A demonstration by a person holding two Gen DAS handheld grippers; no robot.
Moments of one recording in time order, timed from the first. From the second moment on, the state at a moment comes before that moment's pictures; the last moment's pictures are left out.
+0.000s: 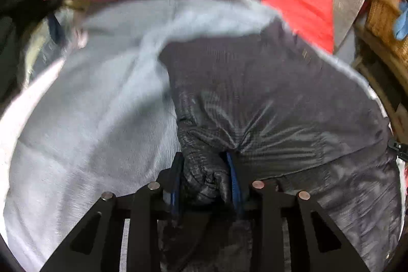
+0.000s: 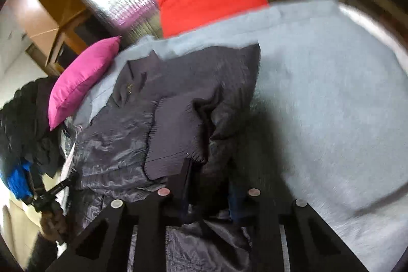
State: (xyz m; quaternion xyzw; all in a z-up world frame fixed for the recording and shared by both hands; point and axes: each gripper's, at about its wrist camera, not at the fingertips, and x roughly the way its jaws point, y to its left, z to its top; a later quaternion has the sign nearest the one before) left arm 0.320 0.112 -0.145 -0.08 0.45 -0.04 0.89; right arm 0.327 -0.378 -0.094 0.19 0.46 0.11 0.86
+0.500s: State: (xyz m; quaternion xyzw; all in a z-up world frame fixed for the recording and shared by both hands) left arm 0.292 0.092 -0.095 -0.03 0.38 0.02 0.93; right arm 0.304 -0.358 -0.041 0.19 0.39 0.13 0.89
